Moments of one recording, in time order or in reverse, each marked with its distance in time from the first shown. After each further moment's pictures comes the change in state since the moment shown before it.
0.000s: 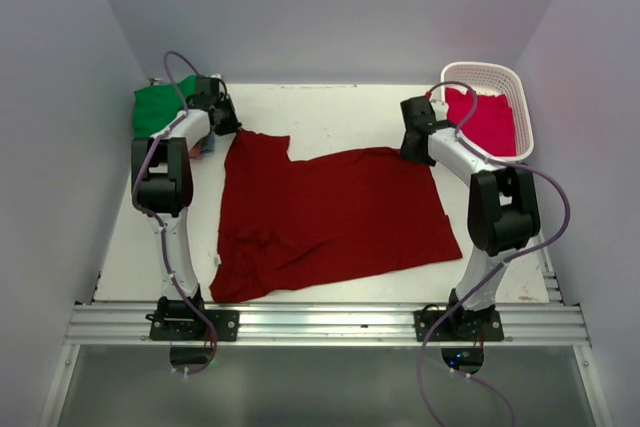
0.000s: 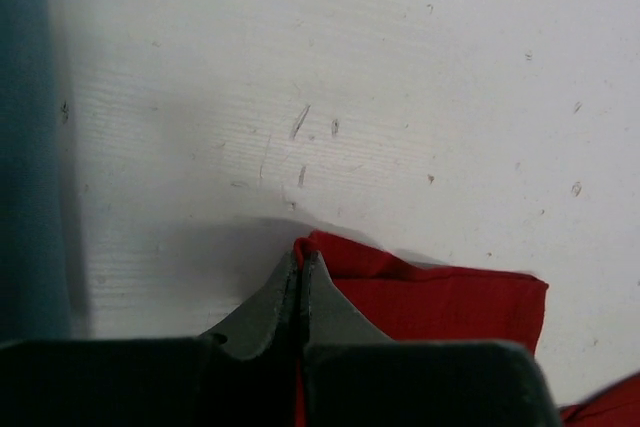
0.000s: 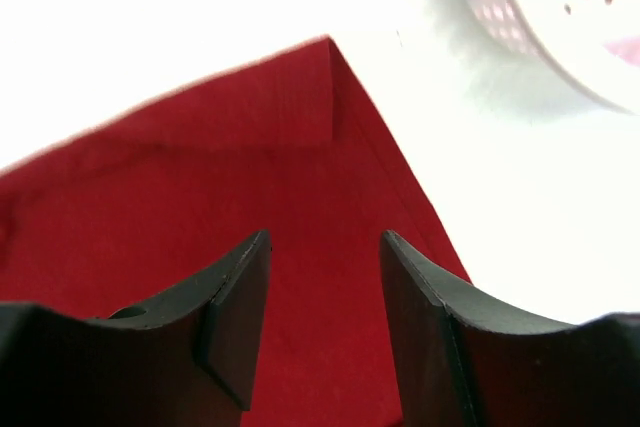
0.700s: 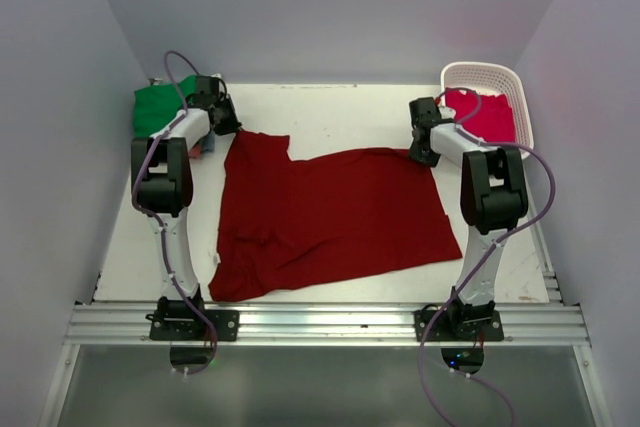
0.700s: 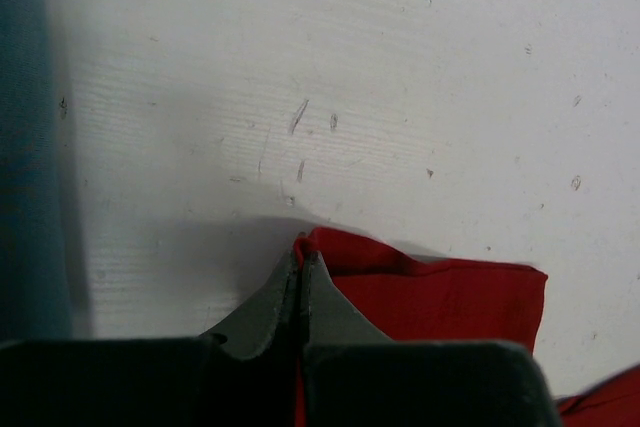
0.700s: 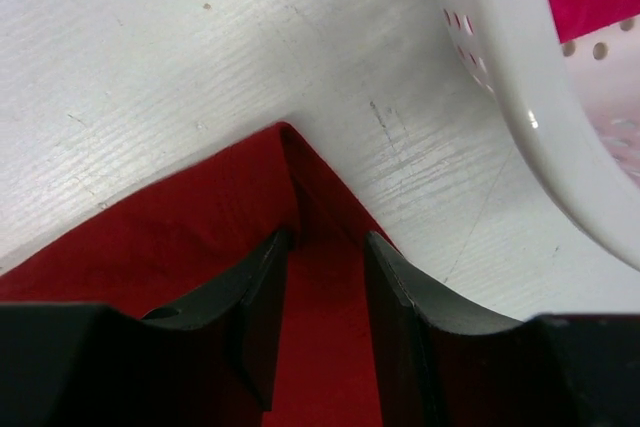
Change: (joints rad) left arm 0.000 -0.002 0.020 -0.022 0.006 0.008; right arm -0.091 0.214 0.110 0.032 -0.027 0.043
